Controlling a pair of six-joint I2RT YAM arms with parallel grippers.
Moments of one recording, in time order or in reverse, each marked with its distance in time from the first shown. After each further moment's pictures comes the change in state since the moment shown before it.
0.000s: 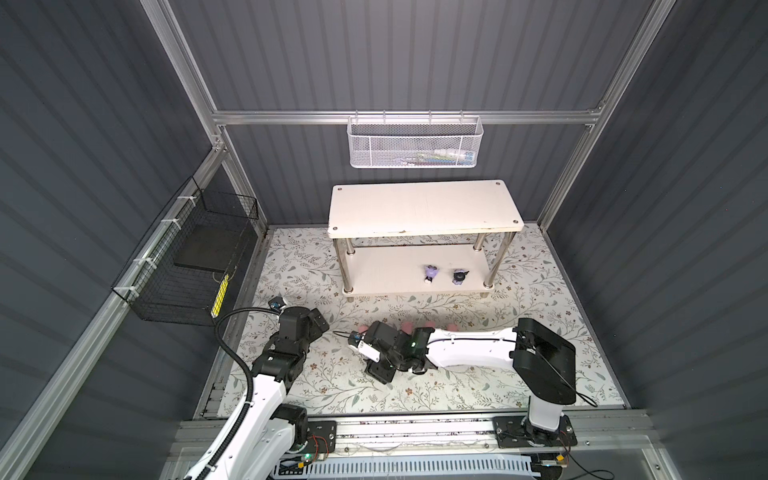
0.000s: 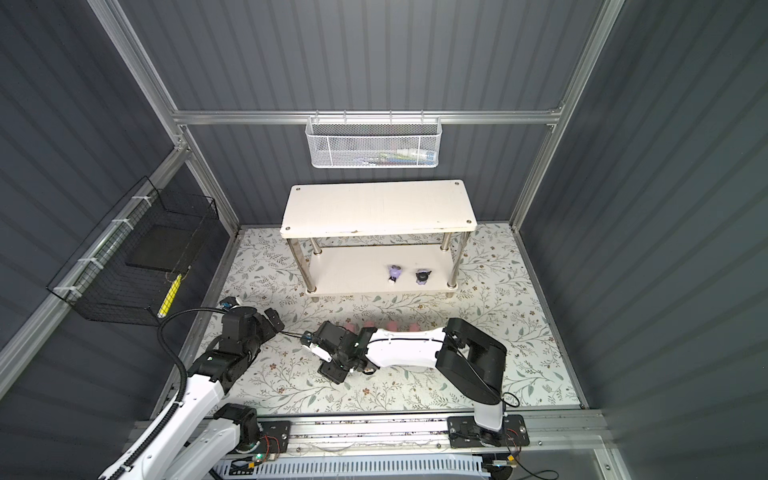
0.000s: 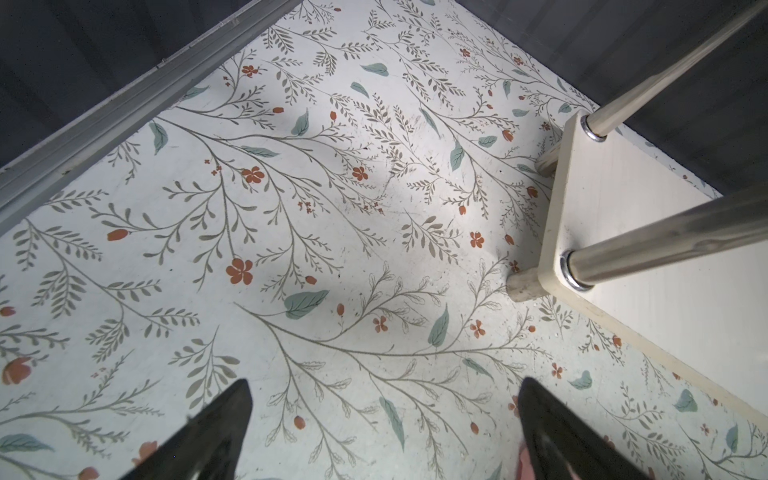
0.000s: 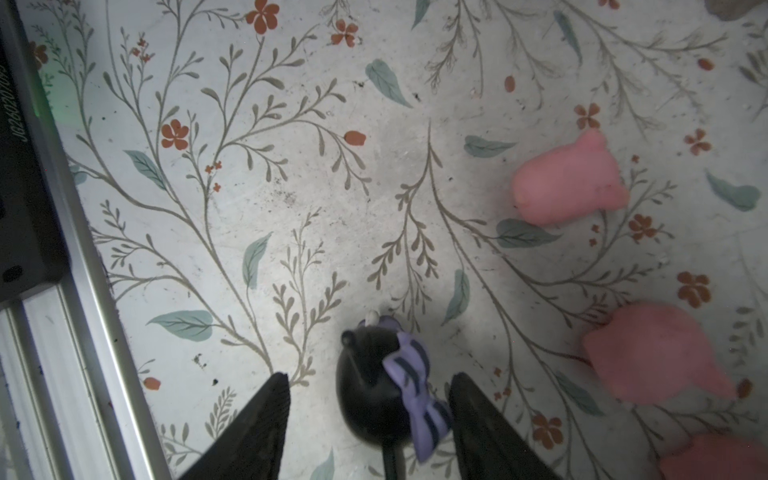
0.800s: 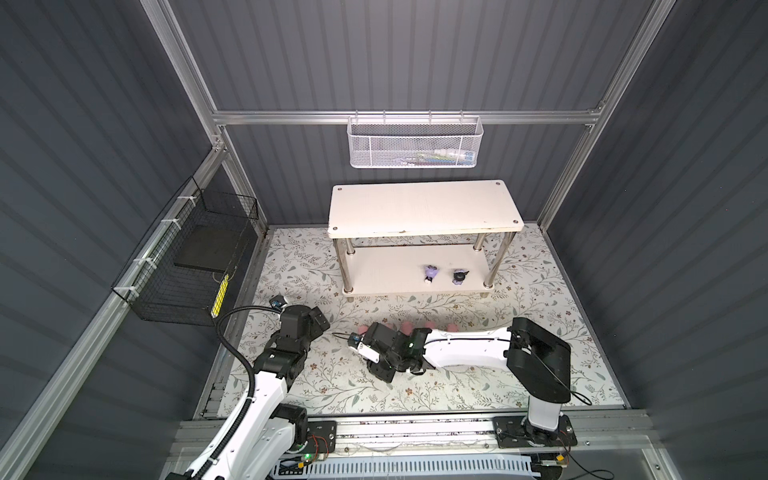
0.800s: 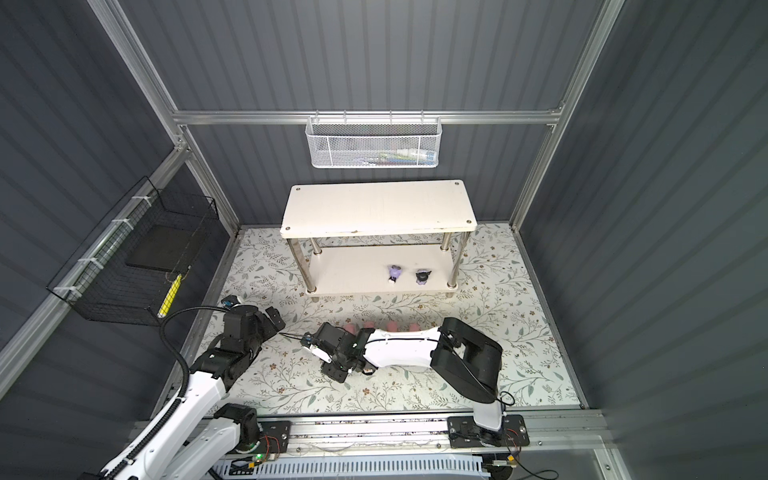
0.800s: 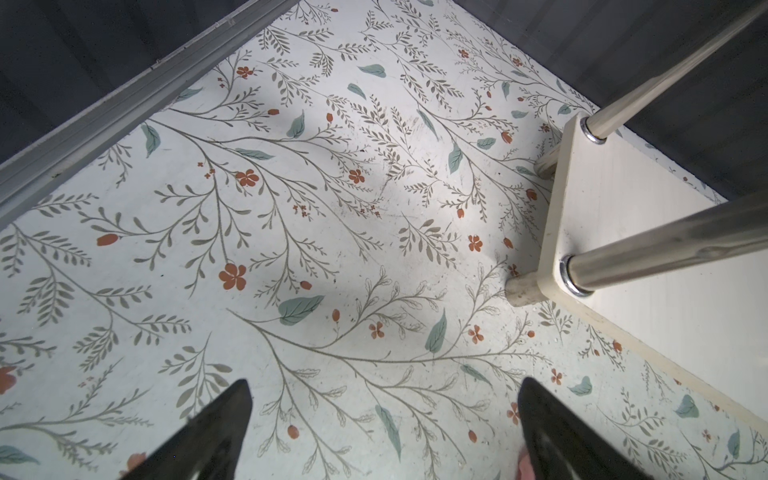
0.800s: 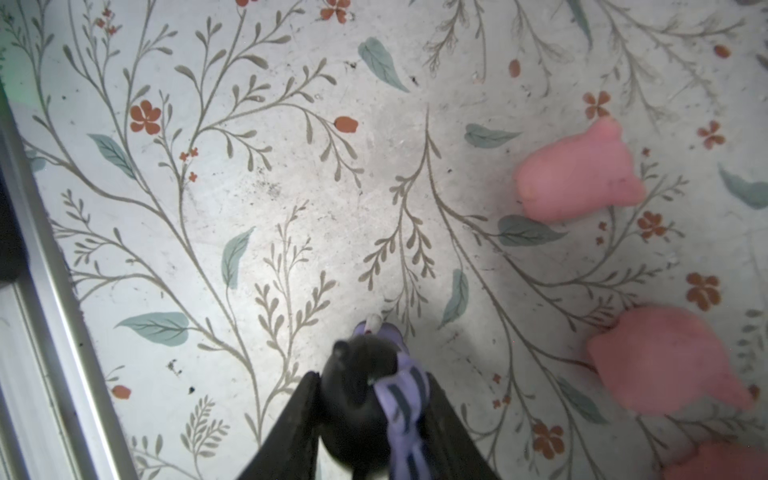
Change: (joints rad) left arm 0.000 0.025 0.000 0.026 0.000 0.000; right arm 0.000 0.025 0.005 0.002 0.019 -0.018
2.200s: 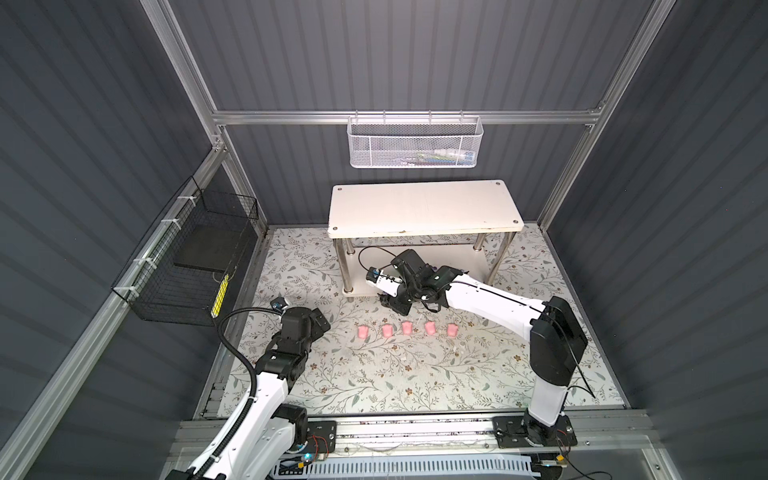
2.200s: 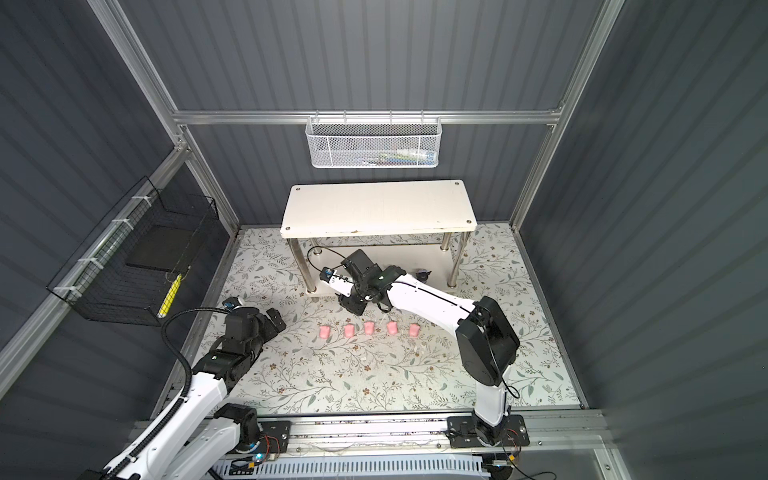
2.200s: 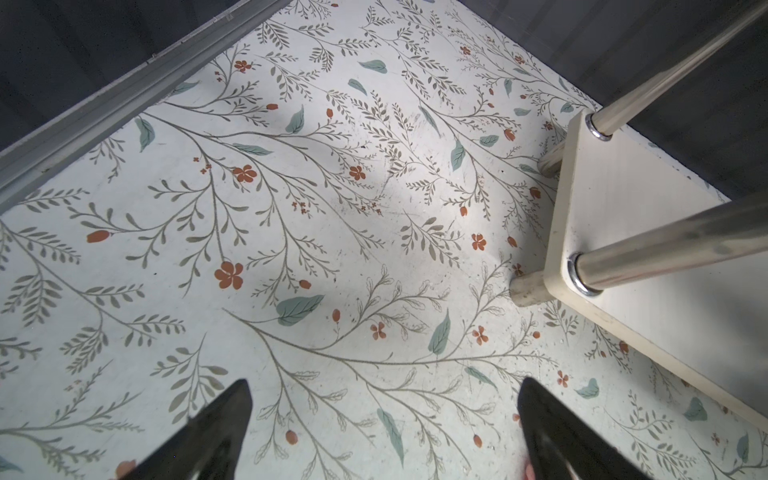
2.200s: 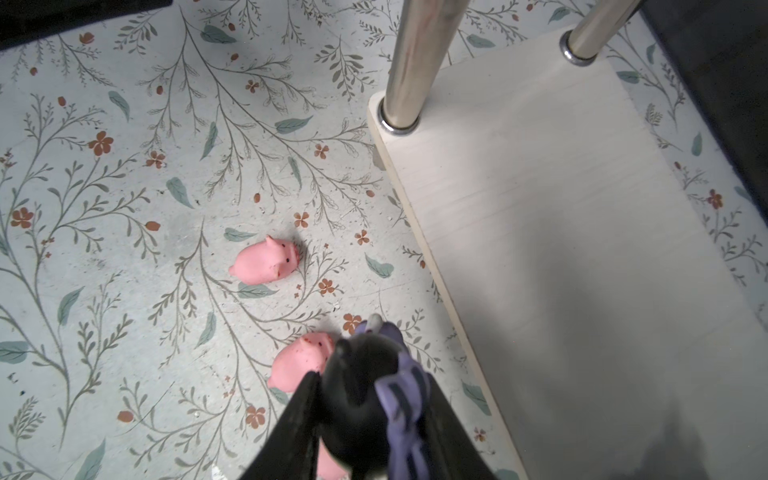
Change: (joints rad) left arm 0.000 0.004 -0.034 0.045 -0.004 0.000; right arm -0.372 -0.014 0.319 -0.198 -0.135 -0.362
